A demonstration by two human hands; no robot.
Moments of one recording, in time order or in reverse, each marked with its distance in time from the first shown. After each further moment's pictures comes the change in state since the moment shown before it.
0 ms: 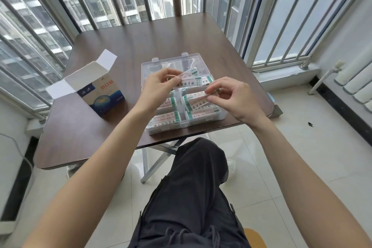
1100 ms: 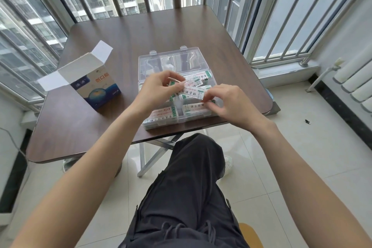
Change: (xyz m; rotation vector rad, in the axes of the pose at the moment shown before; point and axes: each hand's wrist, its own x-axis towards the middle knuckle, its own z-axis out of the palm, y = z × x) left_hand -0.009 -0.006 -0.001 0.170 -0.125 0.025; right_hand -0.008 0.003 0.002 -0.472 -0.185 -0.163
